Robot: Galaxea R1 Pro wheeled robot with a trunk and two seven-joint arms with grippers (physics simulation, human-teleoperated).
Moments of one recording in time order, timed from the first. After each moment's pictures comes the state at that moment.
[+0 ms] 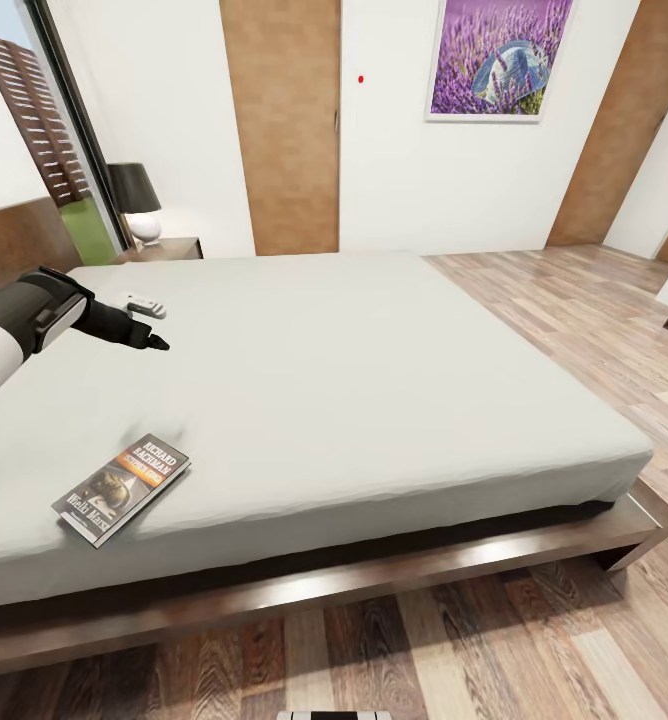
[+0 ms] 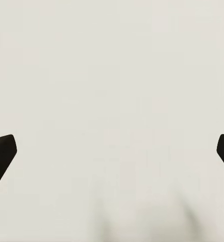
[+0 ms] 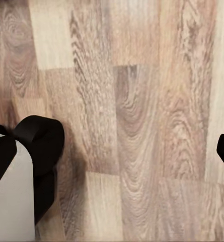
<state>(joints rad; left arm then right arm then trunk) -1.71 0.38 -1.00 -0.19 0.42 0.63 -0.60 -0.21 -0.61 -0.73 -0.89 0.75 0.50 1.53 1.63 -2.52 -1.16</state>
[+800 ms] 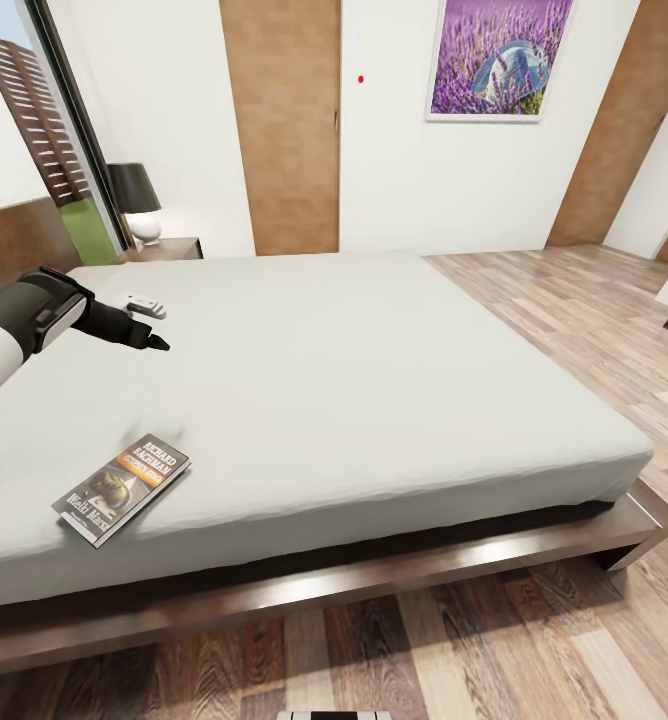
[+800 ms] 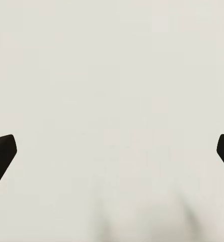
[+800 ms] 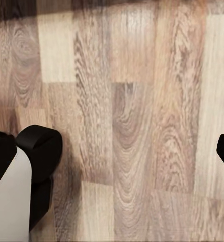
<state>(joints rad) -1.71 0.38 -1.00 -0.19 0.42 0.63 -0.60 -0.22 -0.66 -0.74 -0.89 0.69 0.46 1.56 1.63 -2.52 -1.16</state>
